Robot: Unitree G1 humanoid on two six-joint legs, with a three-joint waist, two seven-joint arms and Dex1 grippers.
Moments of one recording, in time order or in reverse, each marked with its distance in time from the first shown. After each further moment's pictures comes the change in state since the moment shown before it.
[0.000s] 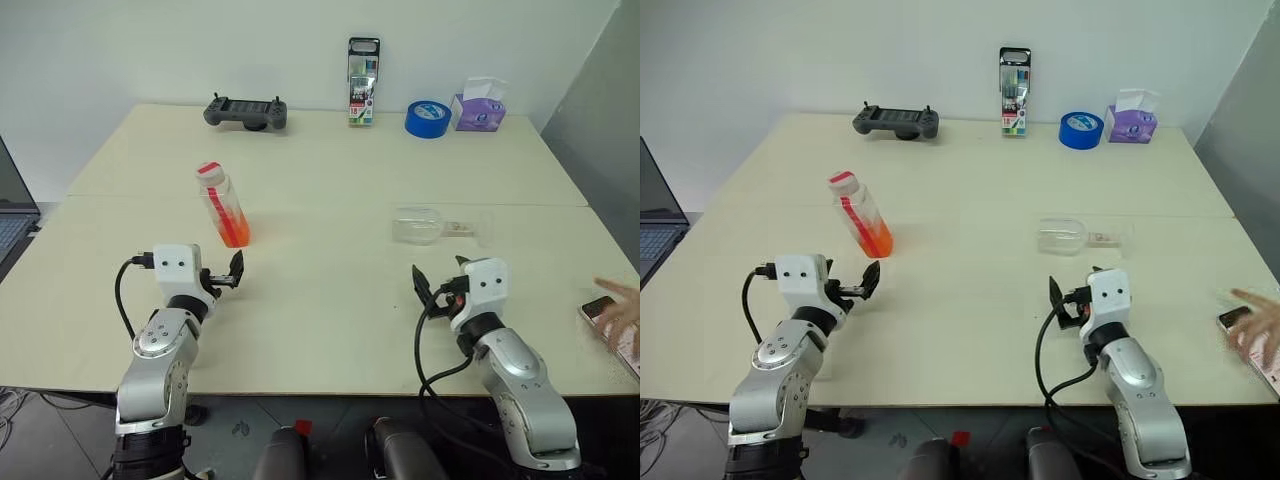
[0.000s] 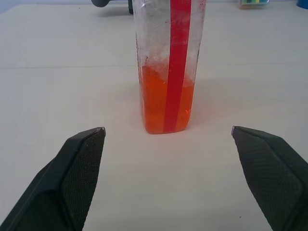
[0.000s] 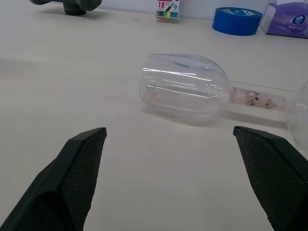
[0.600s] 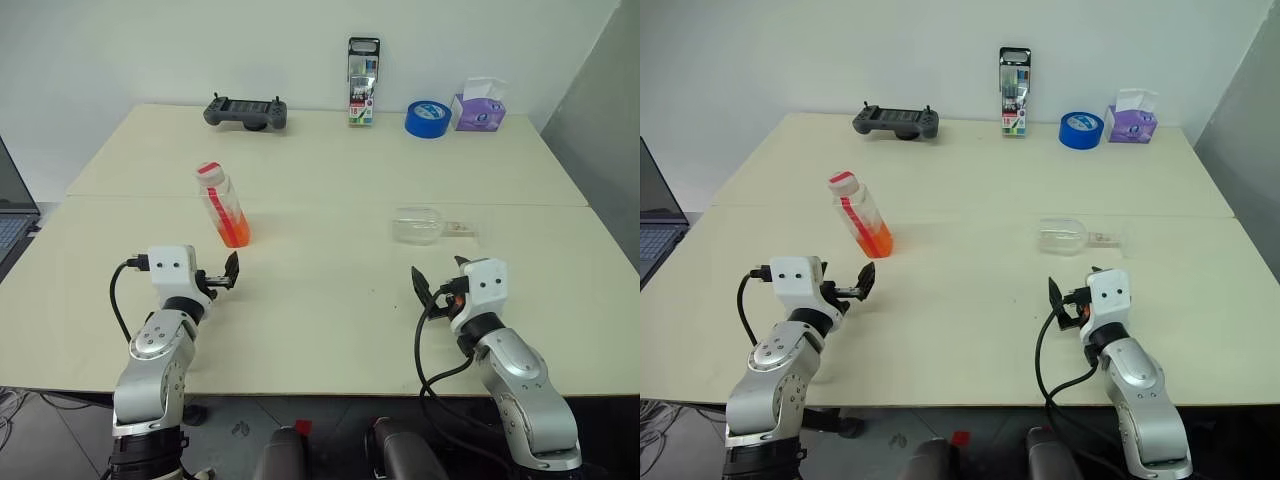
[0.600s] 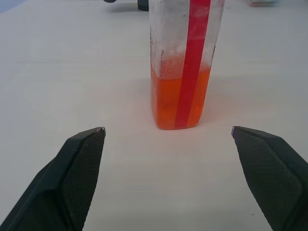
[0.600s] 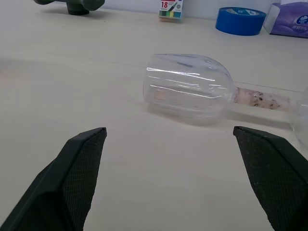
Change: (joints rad) left arm 0.002 -0.001 0.017 -0.009 -0.013 0.004 0.012; right arm 0.000 0.000 0.000 0.000 0.000 -0.001 0.009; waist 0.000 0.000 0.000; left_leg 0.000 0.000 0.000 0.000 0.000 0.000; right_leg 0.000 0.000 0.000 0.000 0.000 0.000
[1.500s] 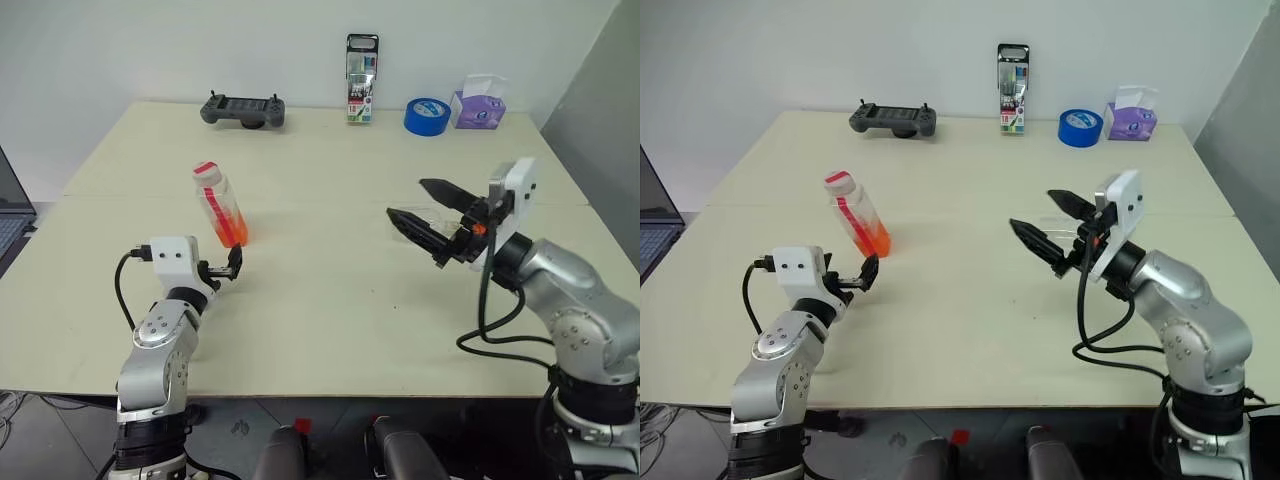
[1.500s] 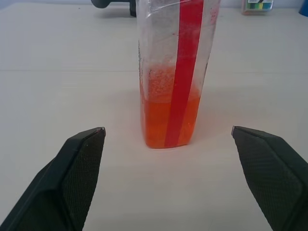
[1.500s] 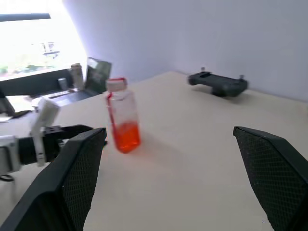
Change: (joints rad) left arm -0.070 0.001 0.000 0.054 -0.008 -0.006 -0.018; right arm -0.504 -0.278 -0.168 0.013 0.620 0.334 0.418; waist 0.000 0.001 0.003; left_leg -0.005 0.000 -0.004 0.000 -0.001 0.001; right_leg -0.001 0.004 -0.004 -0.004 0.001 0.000
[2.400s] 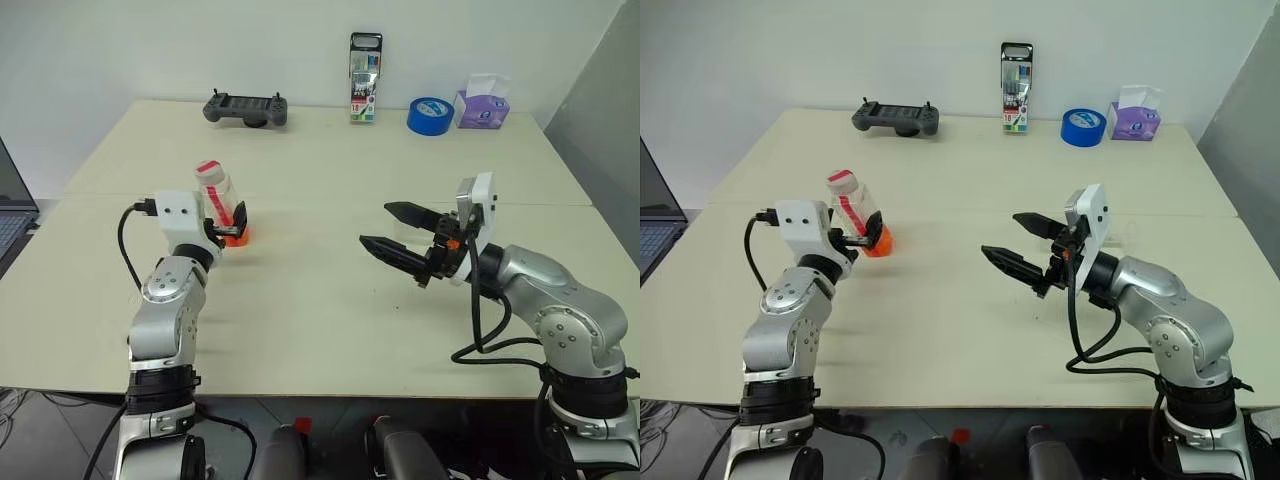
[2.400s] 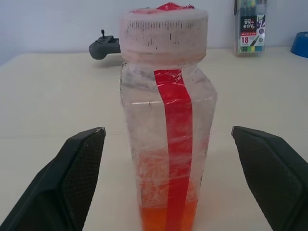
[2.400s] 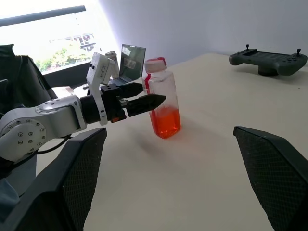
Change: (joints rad) left arm -0.225 0.046 -0.027 0.159 0.040 -0.047 0.001; right arm 0.023 0.009 0.096 0.022 0.037 -0.009 -0.013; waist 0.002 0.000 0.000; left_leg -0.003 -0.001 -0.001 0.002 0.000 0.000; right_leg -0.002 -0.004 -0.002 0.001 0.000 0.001
